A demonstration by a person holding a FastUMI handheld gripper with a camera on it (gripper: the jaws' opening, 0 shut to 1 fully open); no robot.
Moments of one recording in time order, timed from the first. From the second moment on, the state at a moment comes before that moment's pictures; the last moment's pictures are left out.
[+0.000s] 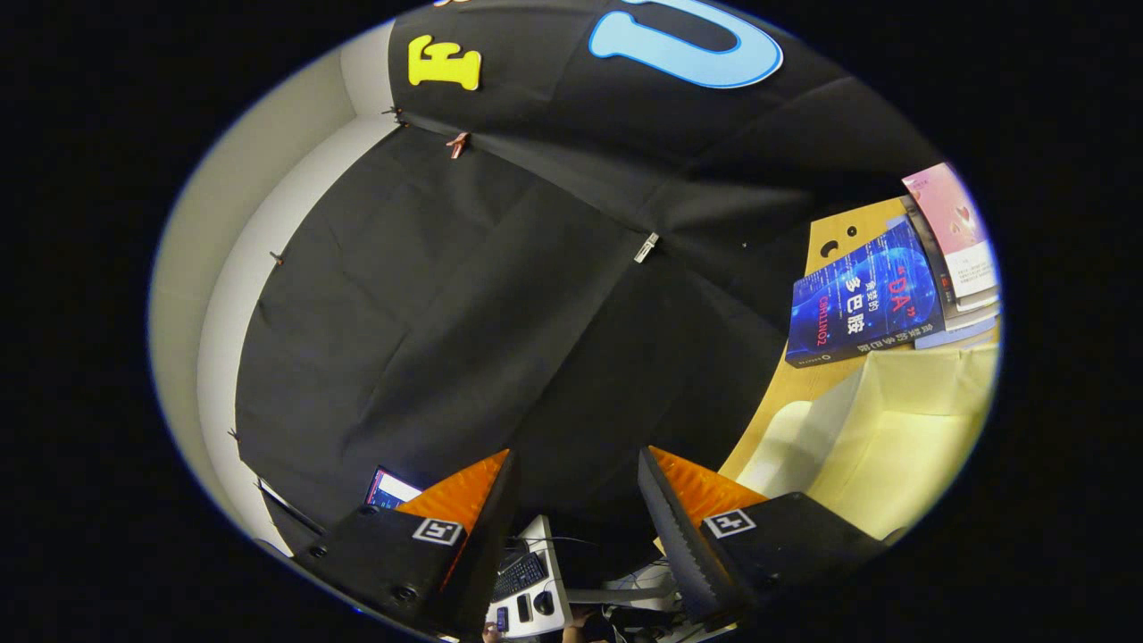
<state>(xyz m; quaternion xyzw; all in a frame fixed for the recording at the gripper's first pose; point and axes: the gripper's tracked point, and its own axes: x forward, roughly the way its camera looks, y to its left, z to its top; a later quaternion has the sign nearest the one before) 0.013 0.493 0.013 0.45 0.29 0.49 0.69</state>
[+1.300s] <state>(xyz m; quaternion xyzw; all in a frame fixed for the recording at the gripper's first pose) -0.092 0.104 -0.239 0.12 0.43 0.18 0.88</state>
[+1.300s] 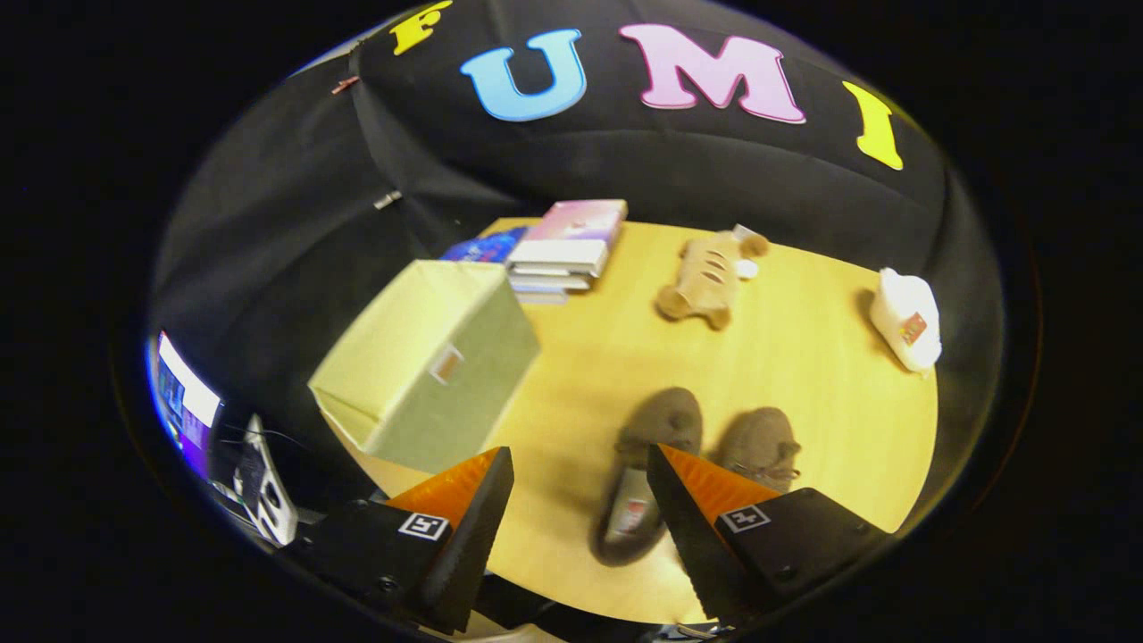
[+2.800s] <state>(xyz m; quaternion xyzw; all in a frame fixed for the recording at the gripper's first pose) -0.036 0.096 -0.249 0.09 0.43 0.05 0.89</state>
